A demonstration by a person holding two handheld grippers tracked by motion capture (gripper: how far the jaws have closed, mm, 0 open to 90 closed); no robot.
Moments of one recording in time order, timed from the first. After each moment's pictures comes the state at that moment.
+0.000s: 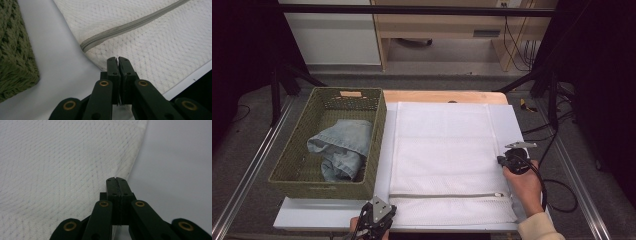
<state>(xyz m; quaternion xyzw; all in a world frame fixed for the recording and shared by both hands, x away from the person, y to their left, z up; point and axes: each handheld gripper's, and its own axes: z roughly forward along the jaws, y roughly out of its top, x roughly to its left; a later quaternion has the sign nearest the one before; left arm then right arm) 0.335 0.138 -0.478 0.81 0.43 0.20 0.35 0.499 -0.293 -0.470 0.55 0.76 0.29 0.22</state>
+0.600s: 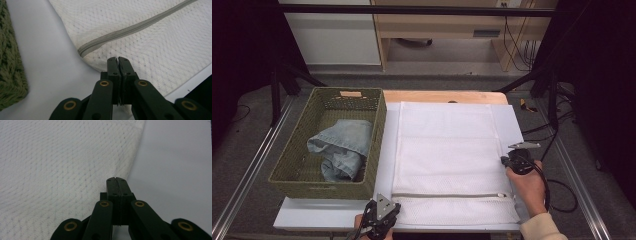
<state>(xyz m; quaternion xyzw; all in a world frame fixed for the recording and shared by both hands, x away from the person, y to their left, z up) 0.342 0.128 -0.478 0.81 0.42 0.19 0.36 0.497 -0.302 -0.469 0.55 0.75 0.28 0.22</state>
